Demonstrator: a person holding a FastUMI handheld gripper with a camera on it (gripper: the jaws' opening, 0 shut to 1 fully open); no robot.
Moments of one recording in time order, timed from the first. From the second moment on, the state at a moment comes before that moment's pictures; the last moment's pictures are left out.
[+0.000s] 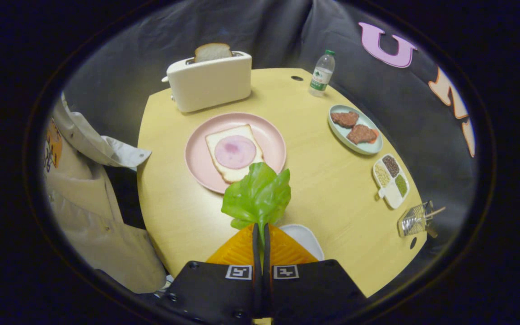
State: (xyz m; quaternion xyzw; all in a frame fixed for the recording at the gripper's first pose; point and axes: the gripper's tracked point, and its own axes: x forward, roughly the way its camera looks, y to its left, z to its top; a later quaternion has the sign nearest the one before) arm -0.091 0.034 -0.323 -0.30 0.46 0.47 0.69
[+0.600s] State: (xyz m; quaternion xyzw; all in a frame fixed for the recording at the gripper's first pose) arm -0.091 0.136 -0.339 -0.30 0.45 0.51 0.67
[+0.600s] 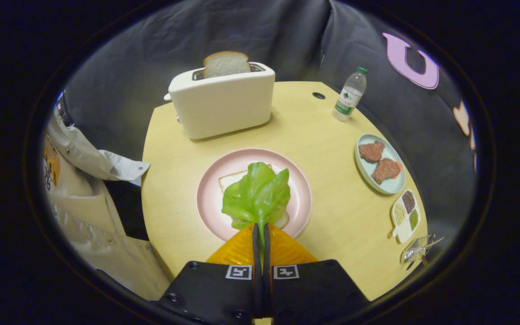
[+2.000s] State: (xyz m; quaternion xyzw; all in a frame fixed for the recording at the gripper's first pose) arm -0.073 0.215 -0.345 -0.31 0.42 0.46 0.72
